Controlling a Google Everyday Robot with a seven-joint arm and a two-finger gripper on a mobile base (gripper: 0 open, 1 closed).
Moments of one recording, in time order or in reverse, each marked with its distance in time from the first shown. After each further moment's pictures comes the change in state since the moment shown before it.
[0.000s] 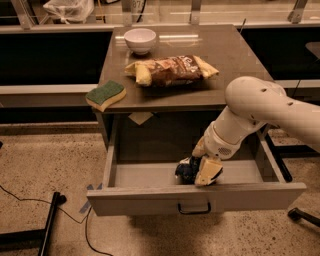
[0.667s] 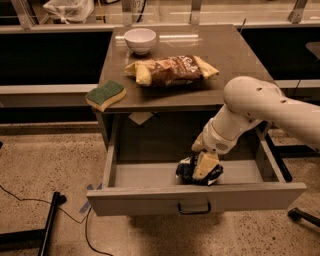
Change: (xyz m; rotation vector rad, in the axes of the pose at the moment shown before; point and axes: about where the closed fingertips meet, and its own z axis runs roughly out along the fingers) arm 0.000 -0.029 0.011 0.023 -0.019 0.025
